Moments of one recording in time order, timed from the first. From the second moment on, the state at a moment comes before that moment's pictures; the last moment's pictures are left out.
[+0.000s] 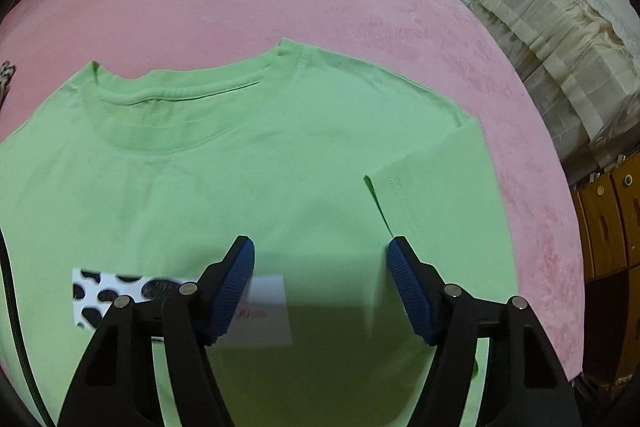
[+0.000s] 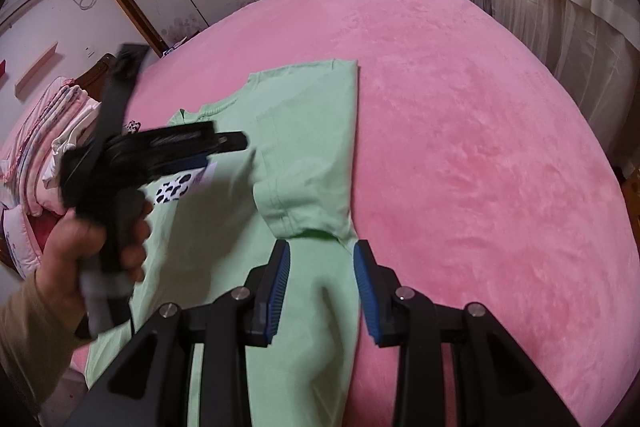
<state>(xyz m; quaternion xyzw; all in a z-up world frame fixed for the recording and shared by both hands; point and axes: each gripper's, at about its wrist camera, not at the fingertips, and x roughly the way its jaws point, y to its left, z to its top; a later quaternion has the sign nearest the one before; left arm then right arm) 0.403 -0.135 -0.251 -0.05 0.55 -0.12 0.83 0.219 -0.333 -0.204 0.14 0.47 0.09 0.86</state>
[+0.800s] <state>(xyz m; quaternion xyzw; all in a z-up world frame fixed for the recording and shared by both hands) 0.352 -0.156 -0.250 -0.14 0.57 -0.20 0.79 0.344 -0.362 -0.172 0.11 0.47 0.06 0.87</state>
